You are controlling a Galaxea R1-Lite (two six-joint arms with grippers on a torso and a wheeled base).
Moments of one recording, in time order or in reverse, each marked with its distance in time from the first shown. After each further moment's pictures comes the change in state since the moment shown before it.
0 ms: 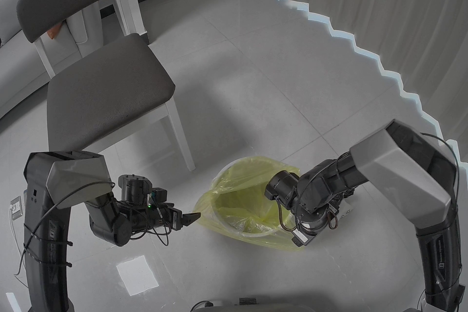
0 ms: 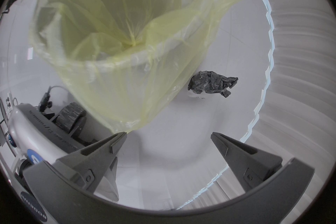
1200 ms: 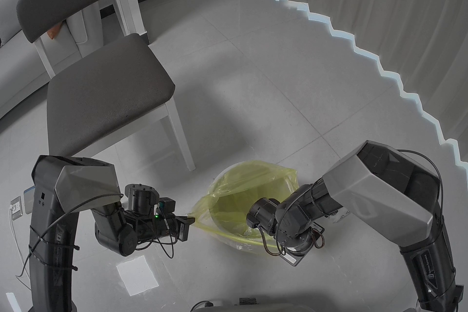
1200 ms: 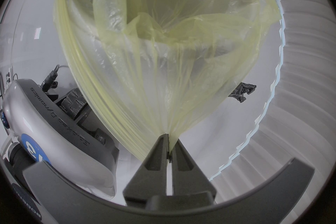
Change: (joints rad) left arm -0.034 0.032 0.059 -0.079 0.004 0.043; right arm 0.104 0.069 0.037 -0.003 -0.004 -0.008
